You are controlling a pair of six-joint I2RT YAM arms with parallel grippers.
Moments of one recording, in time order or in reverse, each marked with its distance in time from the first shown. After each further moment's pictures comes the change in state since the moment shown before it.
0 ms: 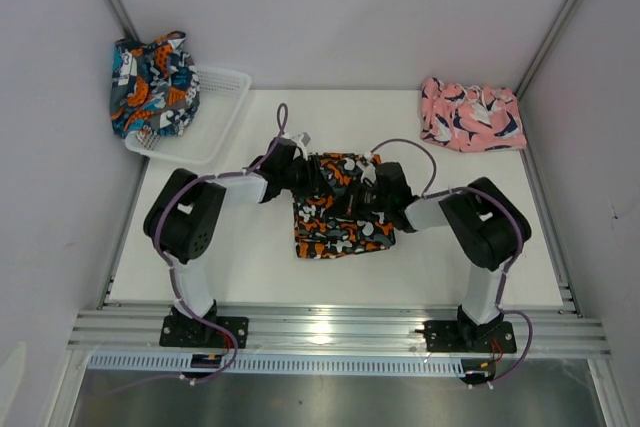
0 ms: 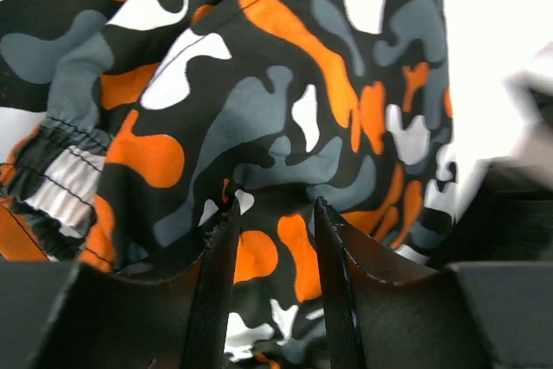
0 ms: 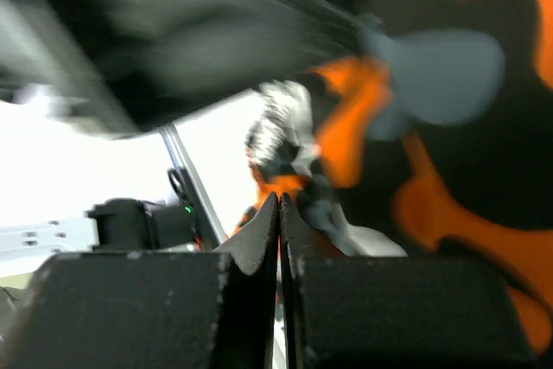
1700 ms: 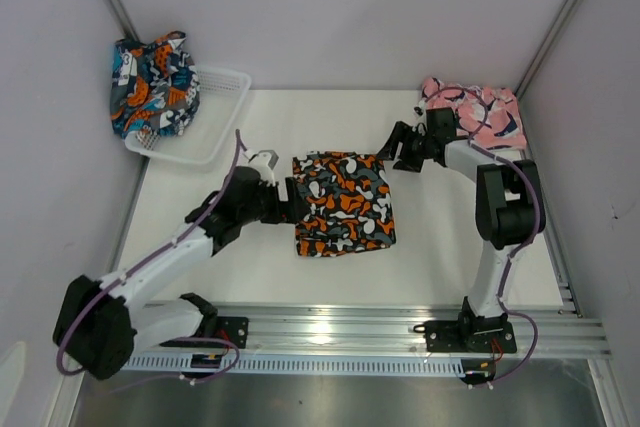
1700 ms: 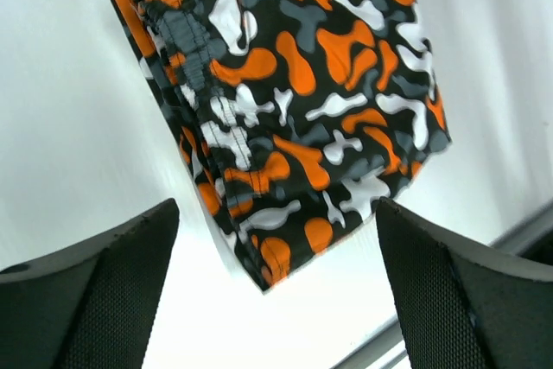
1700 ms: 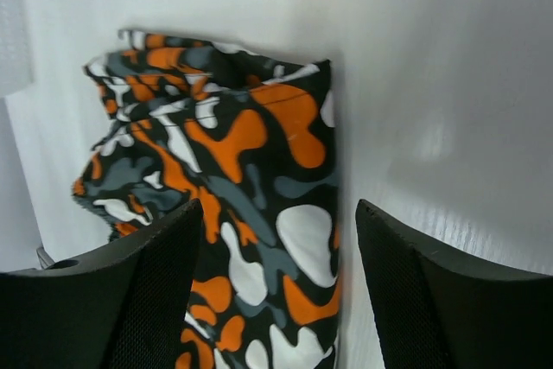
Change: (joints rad) left arm -0.071 -0.721 -0.324 -0.290 -0.249 0.135; right arm -0.405 0.046 0.532 -0.793 0.139 -0.469
